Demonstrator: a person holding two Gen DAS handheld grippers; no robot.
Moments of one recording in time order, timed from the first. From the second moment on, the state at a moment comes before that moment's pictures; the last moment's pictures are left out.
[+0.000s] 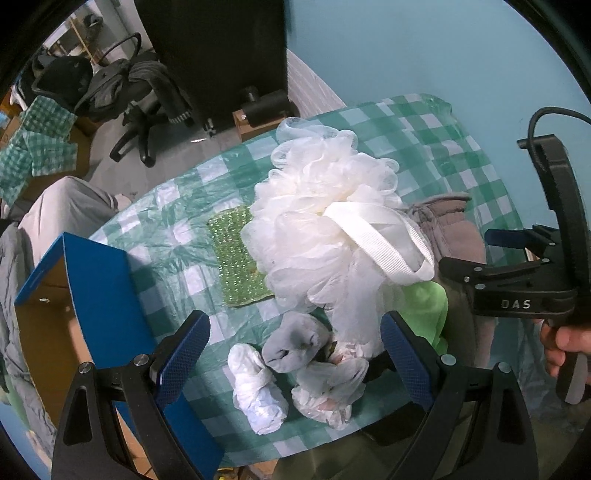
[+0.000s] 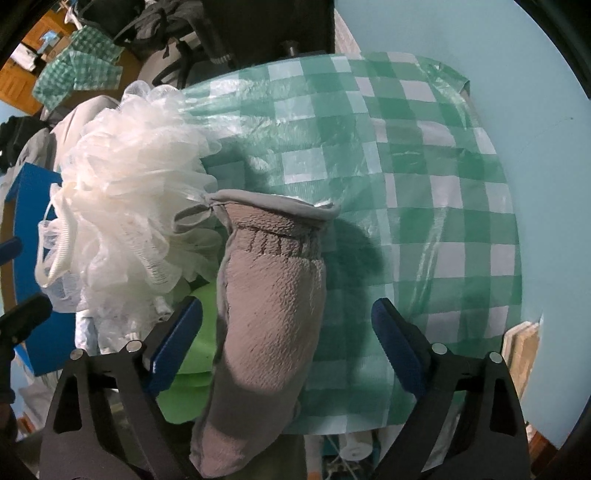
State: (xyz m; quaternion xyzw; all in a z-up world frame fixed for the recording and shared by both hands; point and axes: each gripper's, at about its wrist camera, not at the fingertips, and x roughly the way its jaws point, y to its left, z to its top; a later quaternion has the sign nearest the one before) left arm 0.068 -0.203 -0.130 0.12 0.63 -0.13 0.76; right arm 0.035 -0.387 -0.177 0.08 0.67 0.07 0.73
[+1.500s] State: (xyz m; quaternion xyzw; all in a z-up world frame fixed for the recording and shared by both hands) left arm 0.135 -0.263 -0.218 0.11 0.70 -0.09 0.69; right arm 0.069 -0.443 -0.161 0.09 0.65 0.09 0.75
